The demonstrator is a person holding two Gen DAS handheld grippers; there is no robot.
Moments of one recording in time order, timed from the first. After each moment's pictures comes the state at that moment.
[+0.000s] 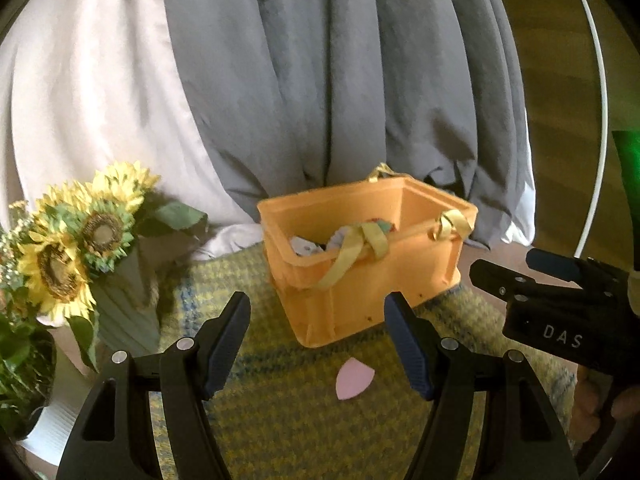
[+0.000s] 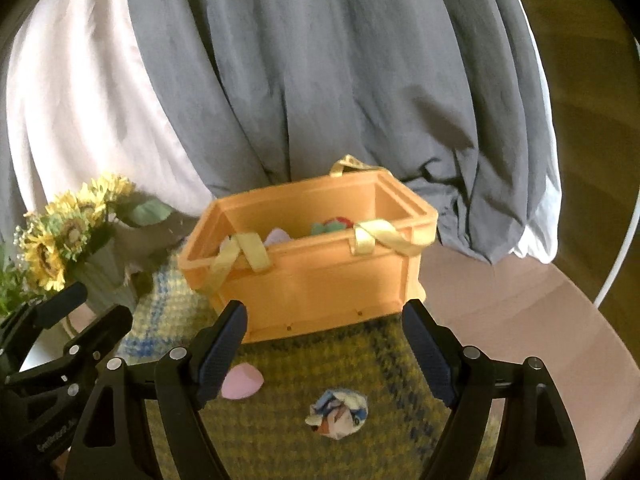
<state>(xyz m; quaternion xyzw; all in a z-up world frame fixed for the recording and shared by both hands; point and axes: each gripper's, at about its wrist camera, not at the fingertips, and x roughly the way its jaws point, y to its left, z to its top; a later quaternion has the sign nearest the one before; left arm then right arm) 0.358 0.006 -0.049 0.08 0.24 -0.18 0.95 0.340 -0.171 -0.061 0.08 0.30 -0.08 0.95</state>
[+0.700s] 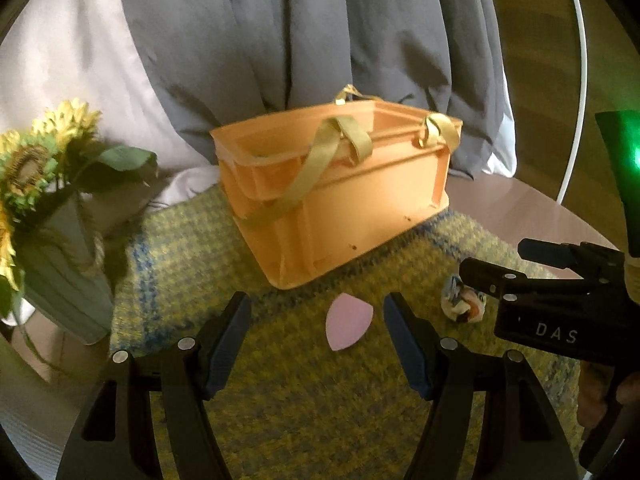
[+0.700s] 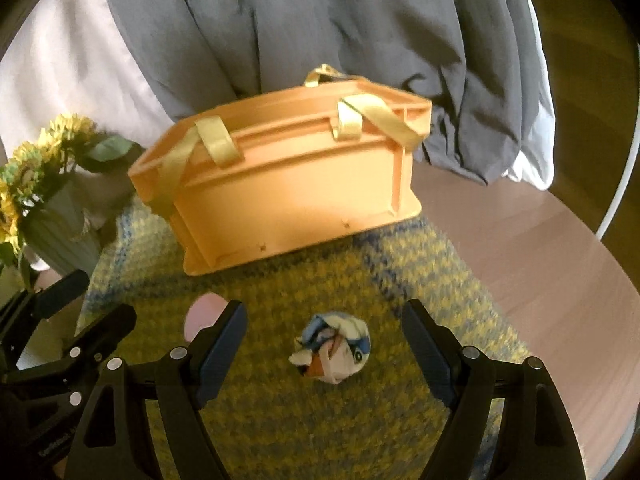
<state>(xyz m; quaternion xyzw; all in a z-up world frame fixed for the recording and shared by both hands) 0.384 0.000 -0.119 0.12 0.31 -0.25 0.91 0.343 -0.162 -0.136 0.10 0.38 -0.12 0.91</state>
